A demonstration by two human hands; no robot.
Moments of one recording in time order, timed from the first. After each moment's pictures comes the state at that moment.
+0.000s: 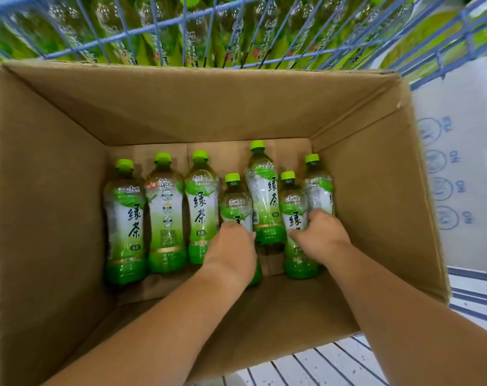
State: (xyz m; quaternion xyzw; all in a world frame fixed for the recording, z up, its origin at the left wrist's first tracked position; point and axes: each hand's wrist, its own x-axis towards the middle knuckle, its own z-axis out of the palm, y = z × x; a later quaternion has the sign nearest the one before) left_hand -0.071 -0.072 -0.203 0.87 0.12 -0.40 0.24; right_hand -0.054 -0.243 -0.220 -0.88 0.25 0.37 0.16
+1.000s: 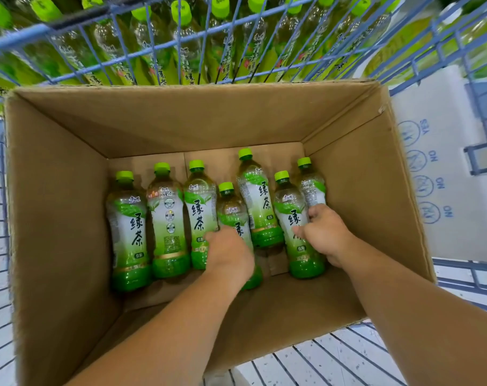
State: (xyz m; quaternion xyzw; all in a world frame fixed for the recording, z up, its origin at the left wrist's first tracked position) left_hand -0.066 -0.076 -0.191 0.83 0.24 -0.44 0.26; right_hand -0.057 -0.260 -0.225 -0.80 0.35 0.32 0.36
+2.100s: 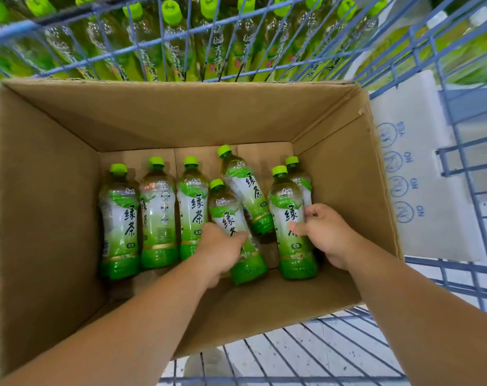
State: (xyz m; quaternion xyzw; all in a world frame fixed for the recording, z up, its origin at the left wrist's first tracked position) left_hand -0.081 -0.078 -0.215 0.69 0.36 -0.39 0.49; right_hand -0.061 -0.286 -0.198 -0.71 0.36 0.33 0.51
